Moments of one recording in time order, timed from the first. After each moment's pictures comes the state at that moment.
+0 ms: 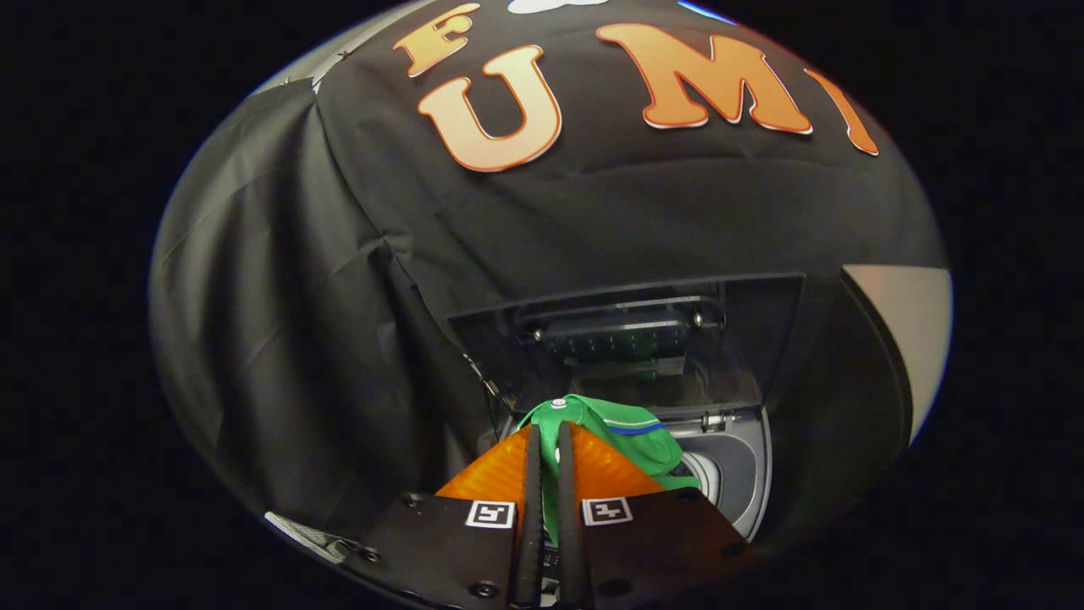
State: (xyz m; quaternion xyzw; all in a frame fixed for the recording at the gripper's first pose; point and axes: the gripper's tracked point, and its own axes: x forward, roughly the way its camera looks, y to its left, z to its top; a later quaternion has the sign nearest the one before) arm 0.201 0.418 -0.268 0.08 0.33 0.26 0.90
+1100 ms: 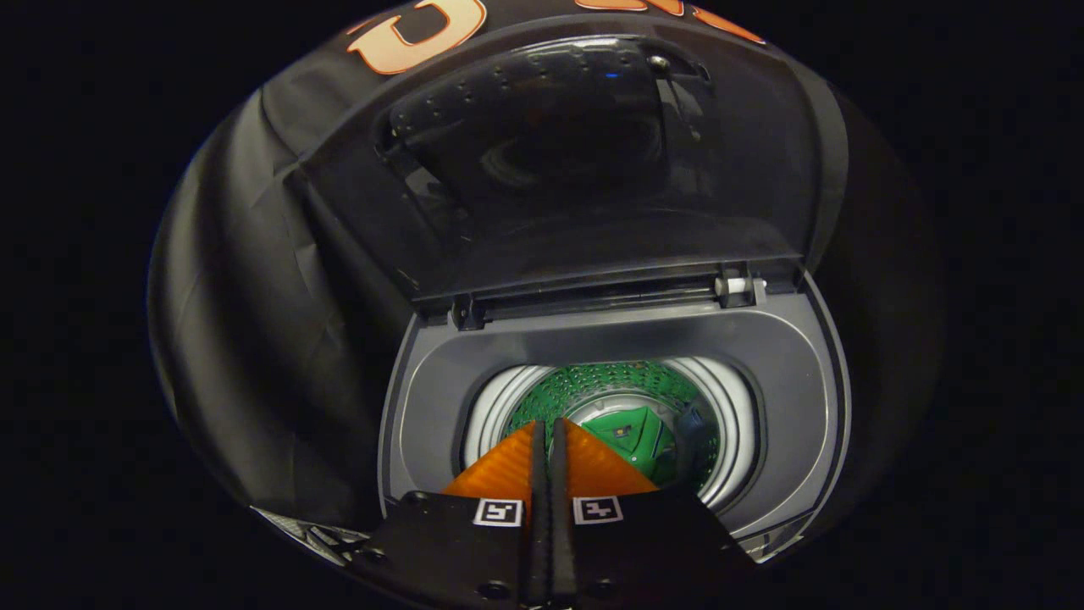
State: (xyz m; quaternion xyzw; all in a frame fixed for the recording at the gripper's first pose) arm 0.194 0.409 -0.451 0.07 0.46 0.21 0.86
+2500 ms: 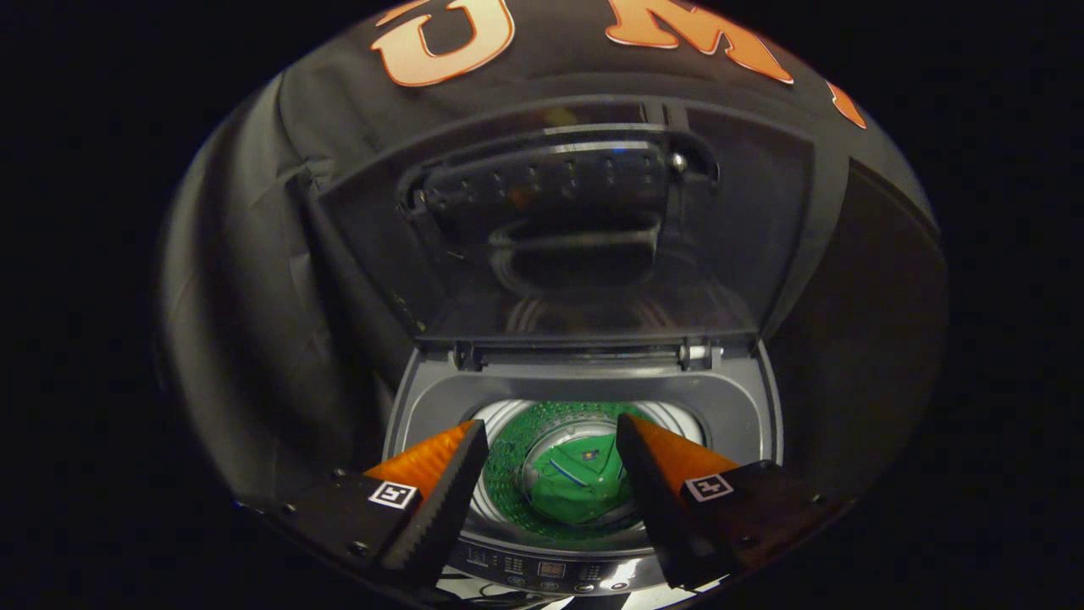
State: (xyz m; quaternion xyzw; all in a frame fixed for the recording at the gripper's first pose) arm 0.219 0.398 -0.377 0.02 0.40 0.19 0.90
